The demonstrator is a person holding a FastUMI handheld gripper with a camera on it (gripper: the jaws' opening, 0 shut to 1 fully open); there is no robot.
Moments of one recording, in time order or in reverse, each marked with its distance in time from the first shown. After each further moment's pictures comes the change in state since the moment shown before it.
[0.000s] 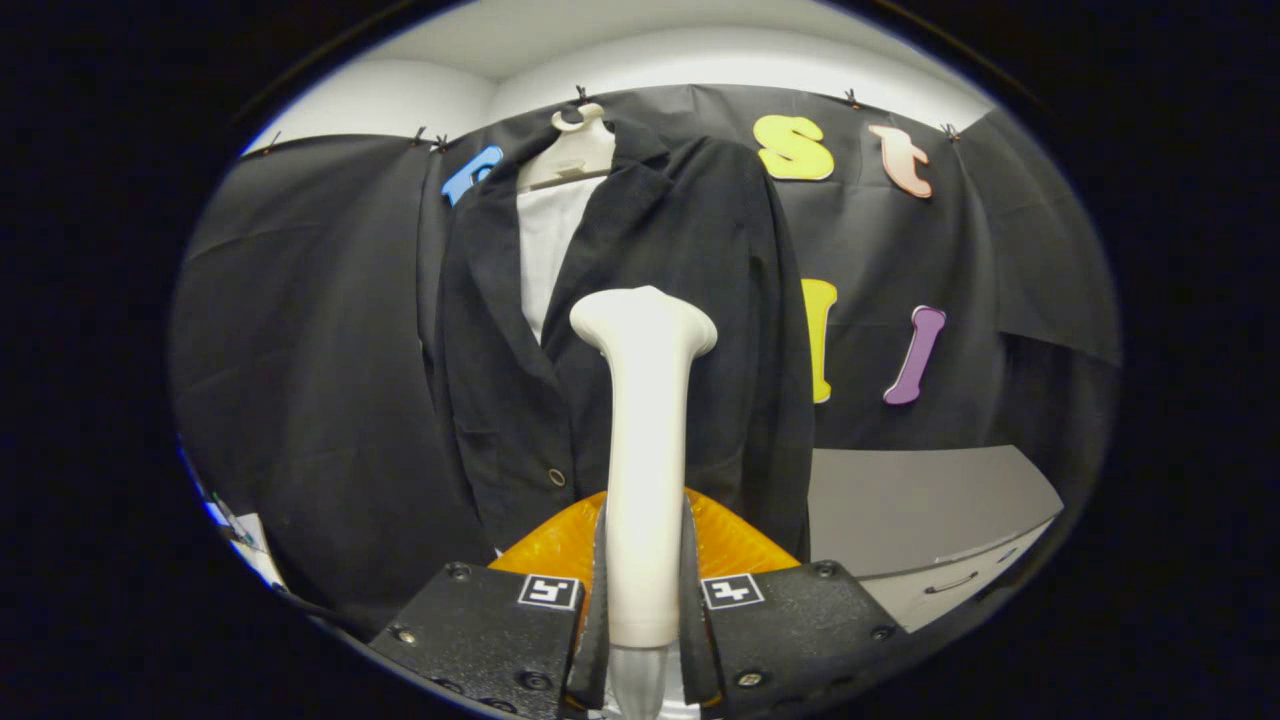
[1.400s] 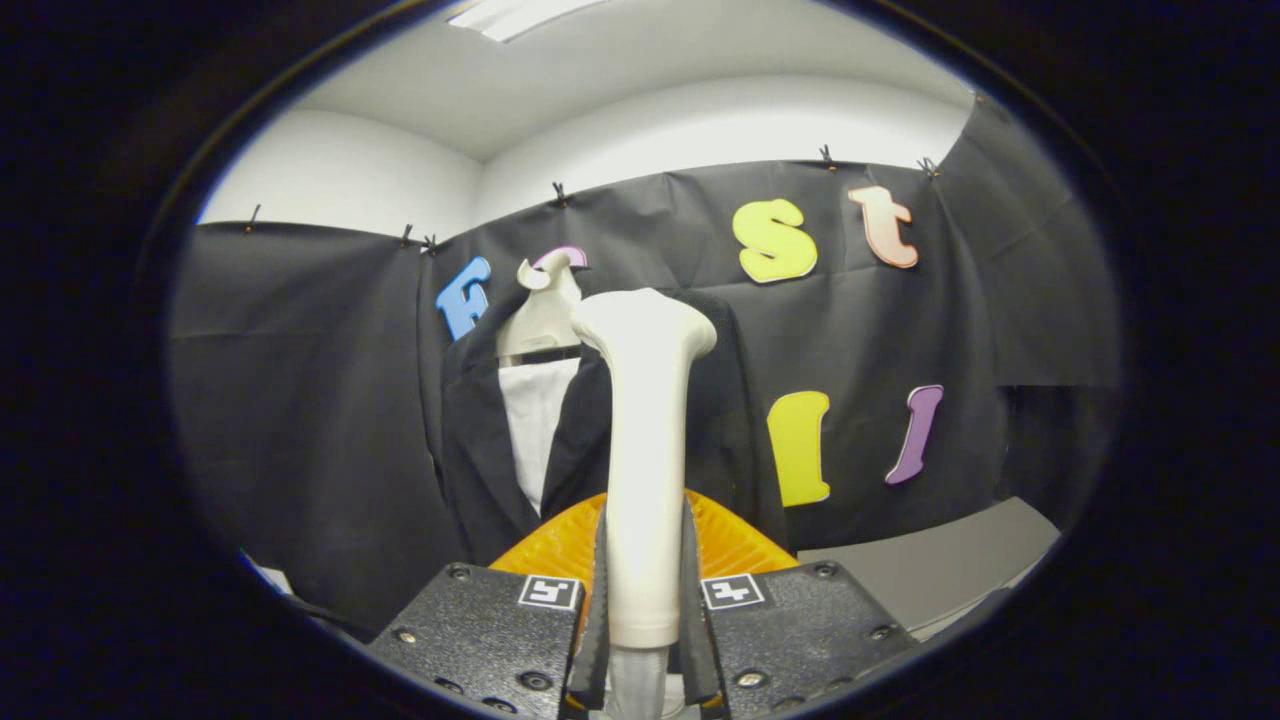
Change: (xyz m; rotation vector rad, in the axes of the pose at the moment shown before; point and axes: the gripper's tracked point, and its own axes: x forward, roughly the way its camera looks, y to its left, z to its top) arm -0.023 -0.017 0.147 0.067 -0.271 0.049
